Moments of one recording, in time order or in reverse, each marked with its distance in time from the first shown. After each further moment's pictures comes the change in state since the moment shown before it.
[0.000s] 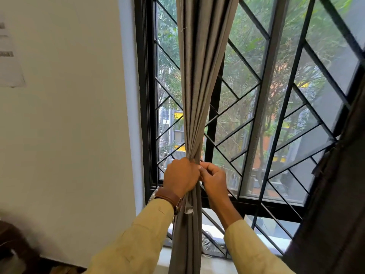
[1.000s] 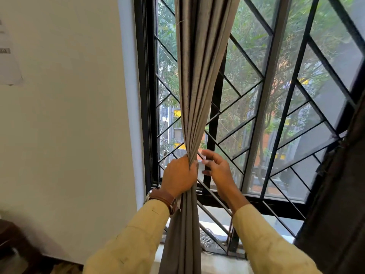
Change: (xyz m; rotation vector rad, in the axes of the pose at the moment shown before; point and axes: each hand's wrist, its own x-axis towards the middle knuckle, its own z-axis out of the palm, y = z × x) left_hand 0.004 -0.023 0.007 -0.122 0.026 0.134; right_hand 0.037 0.007 -0.013 -0.018 -0.061 0.113
